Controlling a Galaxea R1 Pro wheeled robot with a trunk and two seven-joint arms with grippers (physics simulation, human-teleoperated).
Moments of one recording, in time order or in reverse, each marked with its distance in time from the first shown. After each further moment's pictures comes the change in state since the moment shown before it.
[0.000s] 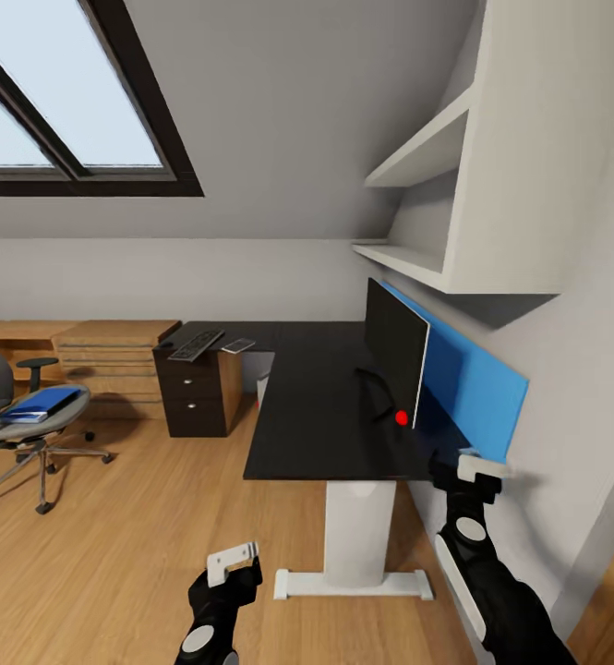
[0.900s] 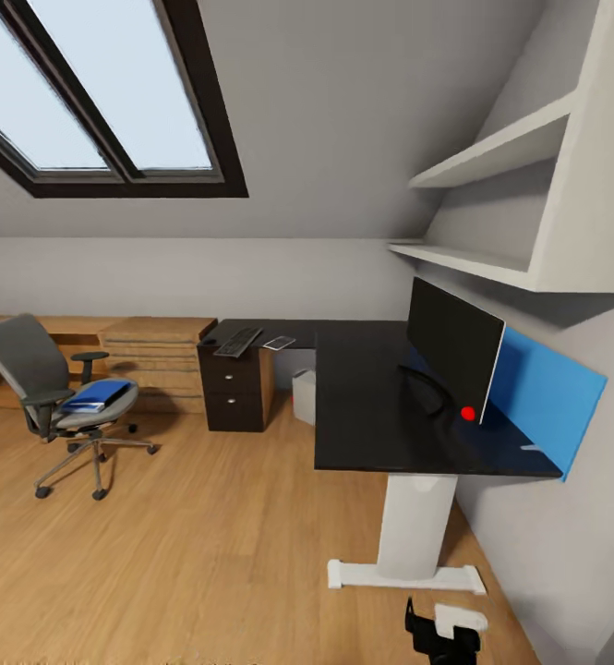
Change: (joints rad) left arm 0.000 0.080 0.247 0.548 0.006 -0.044 -0.088; right arm 0.007 0.092 -0.006 0.952 -0.005 -0.592 0.189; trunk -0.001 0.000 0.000
